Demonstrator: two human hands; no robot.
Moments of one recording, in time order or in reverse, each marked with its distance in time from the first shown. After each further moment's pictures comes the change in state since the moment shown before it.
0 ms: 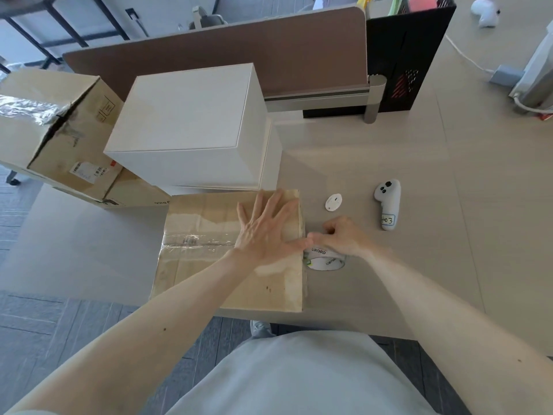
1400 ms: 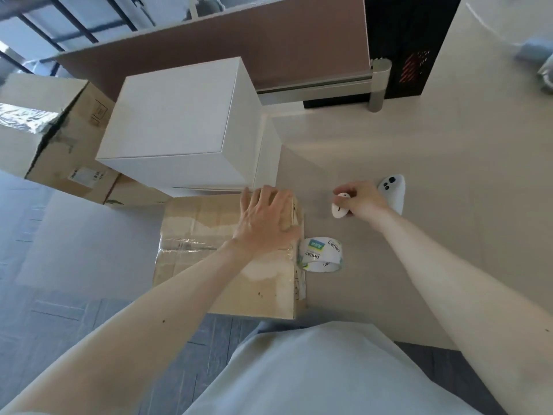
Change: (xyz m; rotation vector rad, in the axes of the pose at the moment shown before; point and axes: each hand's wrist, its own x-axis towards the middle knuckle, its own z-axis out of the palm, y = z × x) left_hand 0.030 0.012 -0.003 0.006 0.154 -0.012; right_hand 0.044 0.015 -0.058 0.436 0.144 0.176
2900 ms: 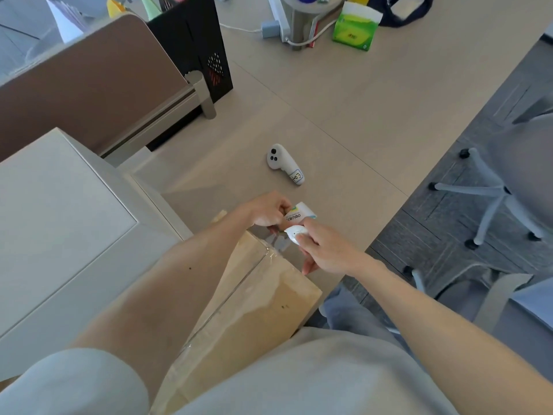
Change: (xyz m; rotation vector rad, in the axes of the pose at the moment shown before) left_hand 0.097 0.063 0.041 -0.347 -1.174 0.637; right_hand -0.170 -0.009 0.122 0.134 0.370 0.194
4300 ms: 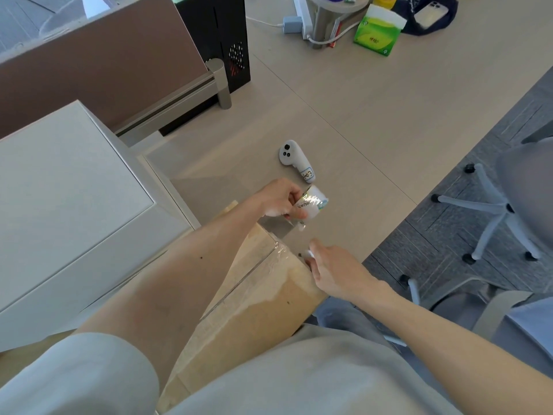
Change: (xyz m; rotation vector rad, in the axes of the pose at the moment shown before) left_hand 0.003 -0.007 -0.004 -0.086 0.154 0.085; right_hand -0.014 0.022 0.028 -0.722 0.086 -0.130
